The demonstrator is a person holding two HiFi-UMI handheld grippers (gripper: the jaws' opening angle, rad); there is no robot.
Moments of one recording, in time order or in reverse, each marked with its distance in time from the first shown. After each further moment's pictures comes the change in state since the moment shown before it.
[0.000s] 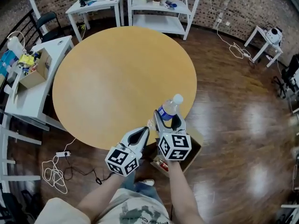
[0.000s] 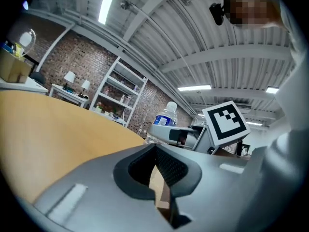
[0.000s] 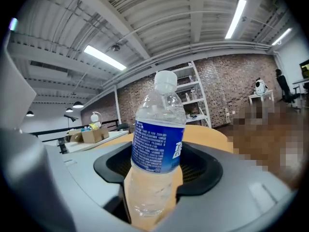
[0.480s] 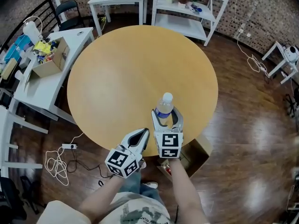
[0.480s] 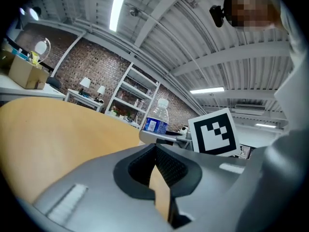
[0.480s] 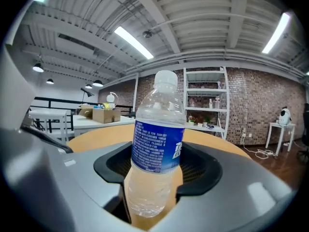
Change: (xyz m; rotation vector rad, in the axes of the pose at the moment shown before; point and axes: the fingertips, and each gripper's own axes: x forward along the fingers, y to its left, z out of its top) left arm -0.040 0.093 0.025 -0.038 -0.043 0.148; right arm 0.096 0.096 -0.023 -0.326 0.046 0.121
